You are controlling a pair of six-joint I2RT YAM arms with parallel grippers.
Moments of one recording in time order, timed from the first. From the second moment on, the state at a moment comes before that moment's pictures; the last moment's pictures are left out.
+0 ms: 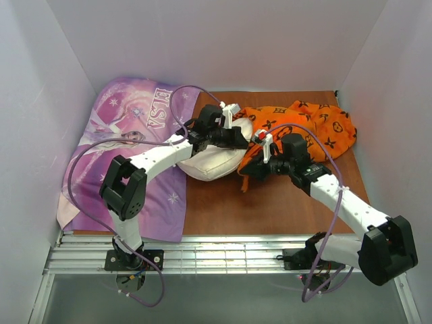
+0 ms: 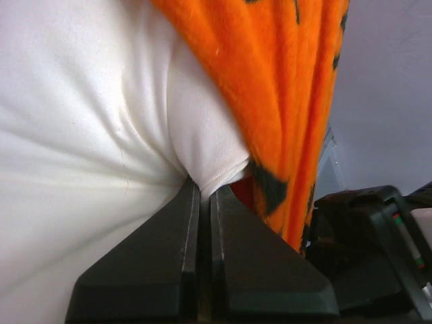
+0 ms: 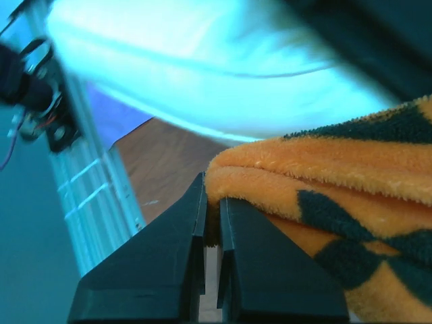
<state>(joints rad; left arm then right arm) -0.67 1.86 1.47 -0.17 0.52 -0.57 0.46 1.18 0.78 -0.15 -0.73 0.04</state>
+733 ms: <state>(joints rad) -0.72 1.55 0.98 -0.04 0.56 -0.40 0.37 1.33 1.34 -0.65 -0.46 -0.26</state>
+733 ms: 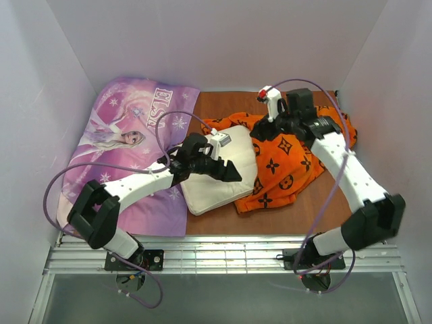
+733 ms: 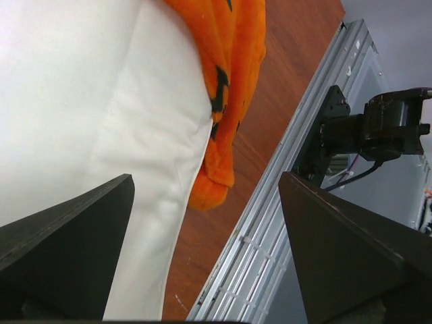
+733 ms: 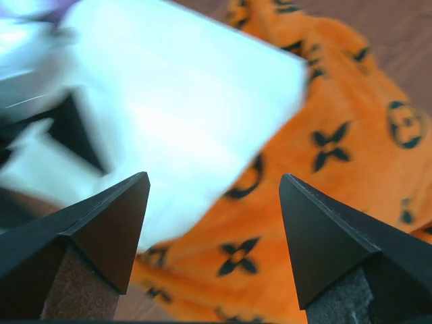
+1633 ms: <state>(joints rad) -0.58 1.72 1.10 -0.14 0.24 0.23 0.45 2.04 1.78 -0.69 -0.08 -0.36</state>
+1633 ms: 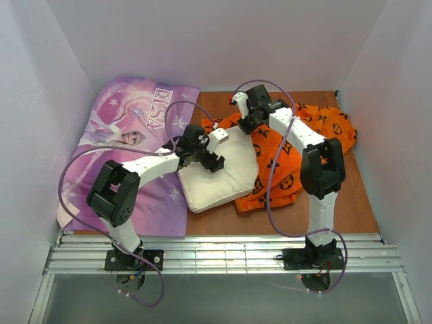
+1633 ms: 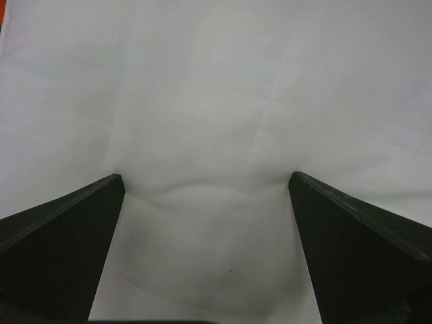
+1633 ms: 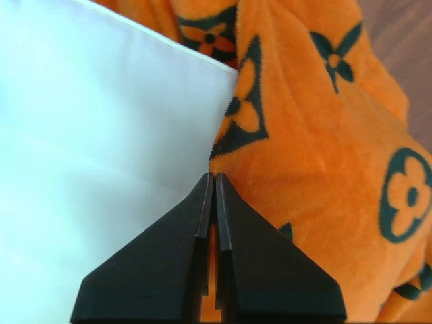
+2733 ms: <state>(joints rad) -0.40 1.42 1.02 -0.20 0.77 0.15 0.42 1.53 1.17 -0.47 -0.85 -0.02</state>
